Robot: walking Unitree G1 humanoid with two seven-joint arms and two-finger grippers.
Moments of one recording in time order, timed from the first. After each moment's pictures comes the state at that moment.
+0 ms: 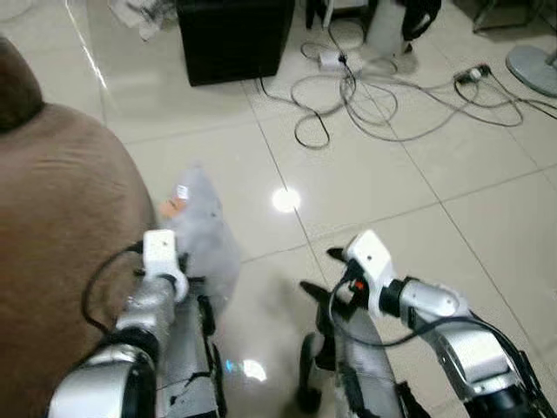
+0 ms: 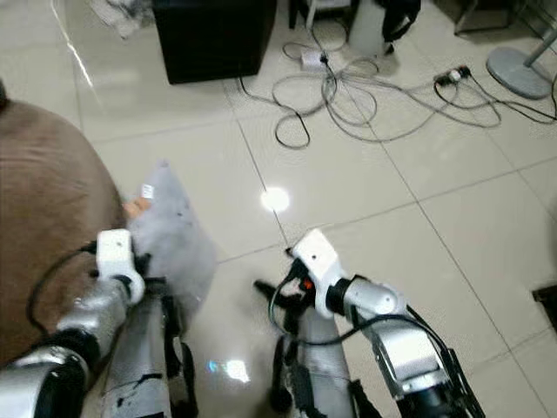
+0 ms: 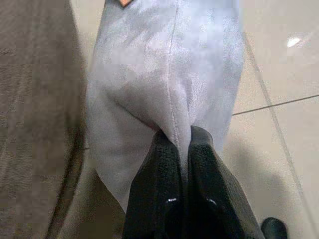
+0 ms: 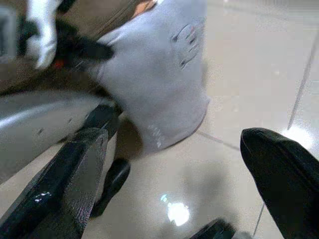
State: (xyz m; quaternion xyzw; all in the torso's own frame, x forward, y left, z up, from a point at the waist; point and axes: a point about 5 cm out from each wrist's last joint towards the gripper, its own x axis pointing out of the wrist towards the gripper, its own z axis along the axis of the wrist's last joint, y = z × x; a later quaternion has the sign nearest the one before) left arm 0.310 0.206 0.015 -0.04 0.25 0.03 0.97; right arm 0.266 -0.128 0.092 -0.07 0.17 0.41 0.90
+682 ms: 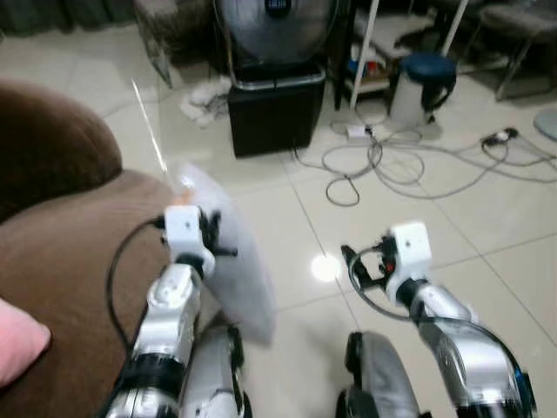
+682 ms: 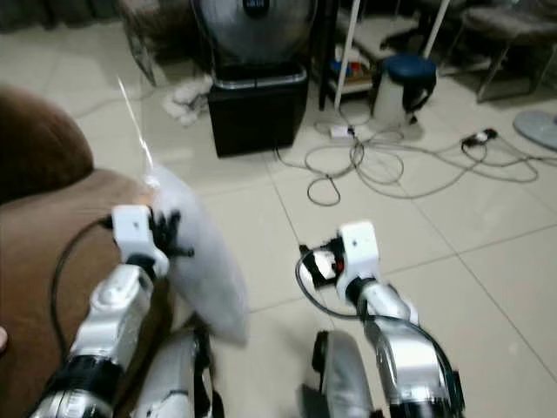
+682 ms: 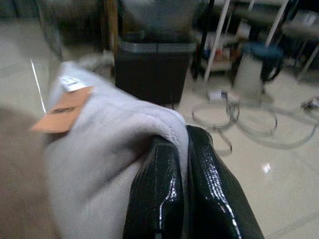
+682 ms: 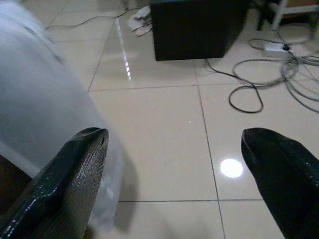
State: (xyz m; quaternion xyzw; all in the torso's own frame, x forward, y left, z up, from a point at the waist) left arm 0.312 0.157 0.090 -0.05 0.02 -0.06 1.00; right arm 0.268 -0.160 0.085 0.01 0.15 0.15 0.98
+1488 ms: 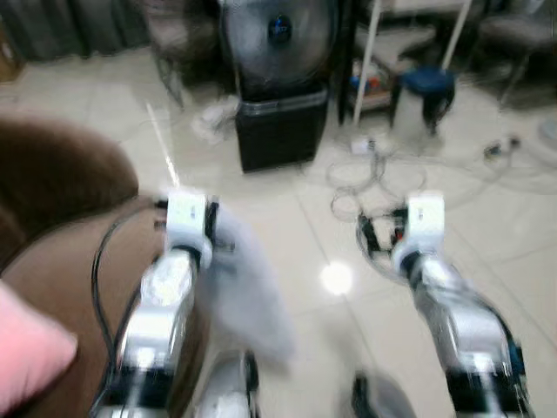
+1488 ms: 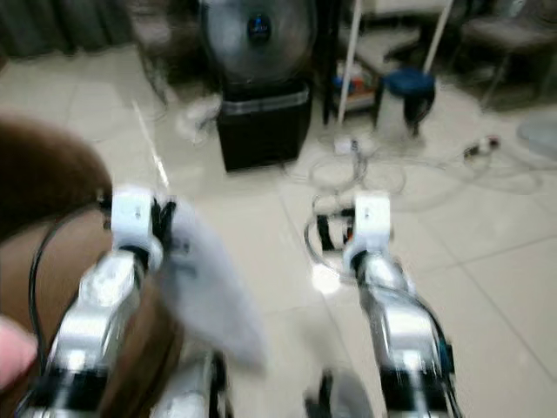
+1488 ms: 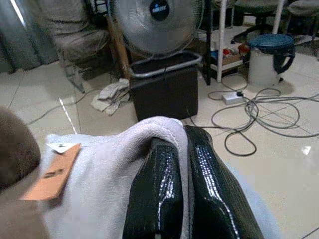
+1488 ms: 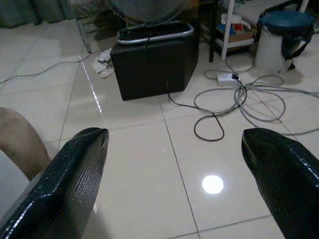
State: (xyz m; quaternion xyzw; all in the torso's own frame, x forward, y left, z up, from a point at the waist) left arm 0.307 0.156 0.118 0.06 0.03 -0.06 1.00; right arm 0.302 -0.164 0.110 0.01 0.11 0.05 0.99
